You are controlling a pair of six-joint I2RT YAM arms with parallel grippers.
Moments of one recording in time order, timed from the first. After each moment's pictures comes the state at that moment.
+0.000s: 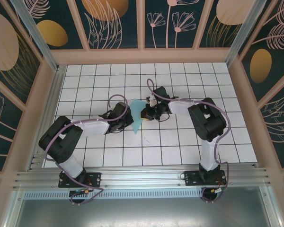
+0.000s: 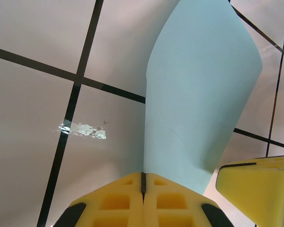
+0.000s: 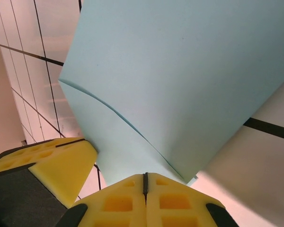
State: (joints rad) left arm -0.66 1.67 0.78 0.01 -0.04 -1.05; right arm 0.56 1.98 1.17 -0.22 -0.66 0.66
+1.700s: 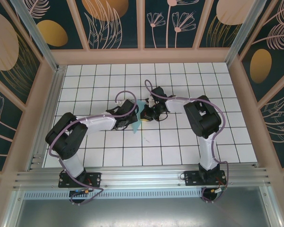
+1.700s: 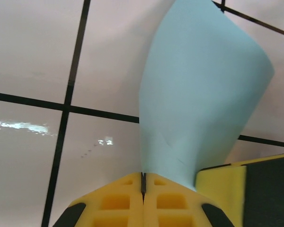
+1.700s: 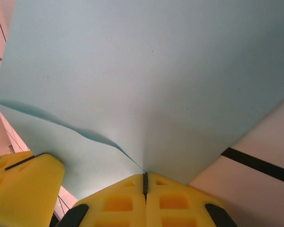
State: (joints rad) left arm -0.72 1.75 0.95 -0.19 -0.19 -0.93; right arm 0.56 2.06 1.24 -0.31 -0.64 0.65
